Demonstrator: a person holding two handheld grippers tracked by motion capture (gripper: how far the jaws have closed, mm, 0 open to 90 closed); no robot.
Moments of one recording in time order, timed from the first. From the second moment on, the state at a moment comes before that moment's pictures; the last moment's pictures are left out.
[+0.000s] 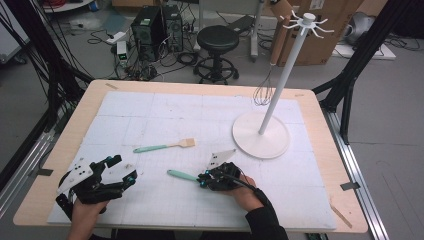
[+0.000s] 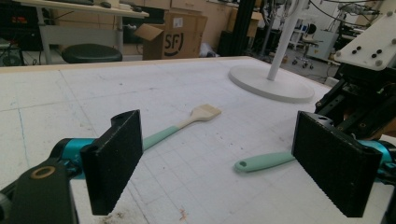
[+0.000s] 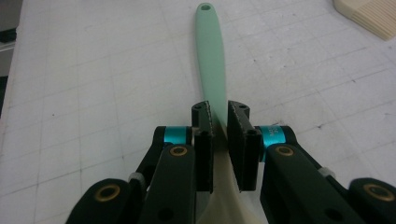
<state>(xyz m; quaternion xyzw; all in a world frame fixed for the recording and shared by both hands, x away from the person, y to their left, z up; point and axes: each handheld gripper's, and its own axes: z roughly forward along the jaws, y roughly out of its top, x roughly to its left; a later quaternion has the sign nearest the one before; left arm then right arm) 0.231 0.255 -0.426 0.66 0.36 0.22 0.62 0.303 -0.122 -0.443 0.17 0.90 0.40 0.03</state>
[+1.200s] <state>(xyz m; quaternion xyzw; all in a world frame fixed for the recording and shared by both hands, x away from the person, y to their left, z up) 0.235 0.201 -0.382 0.65 0.32 0.10 0.69 0.250 -0.142 -0.390 0.18 0.75 0.63 0.08</state>
